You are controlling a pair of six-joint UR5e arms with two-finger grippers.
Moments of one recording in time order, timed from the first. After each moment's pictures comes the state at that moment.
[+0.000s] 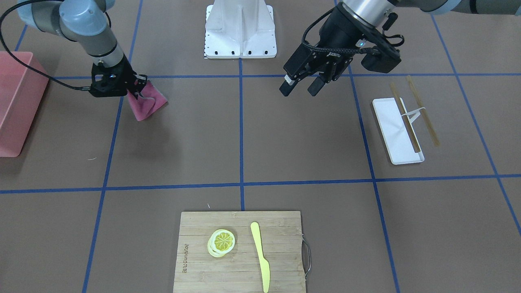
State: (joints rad) left arm -0.87 -2.17 -1.96 -1.89 -2.09 -1.75; right arm 0.56 -1.54 2.03 -1.39 1.98 1.09
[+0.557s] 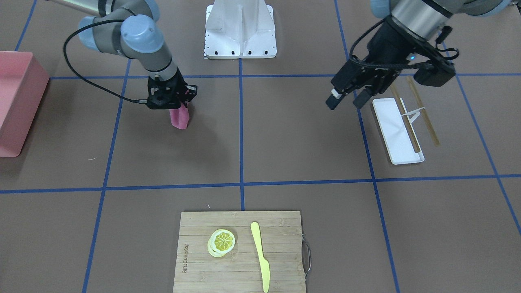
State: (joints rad) left arm -1.02 -2.02 -1.95 -1.89 -2.21 -1.48; right arm 0.45 -1.15 1.80 -1.42 1.96 1.34
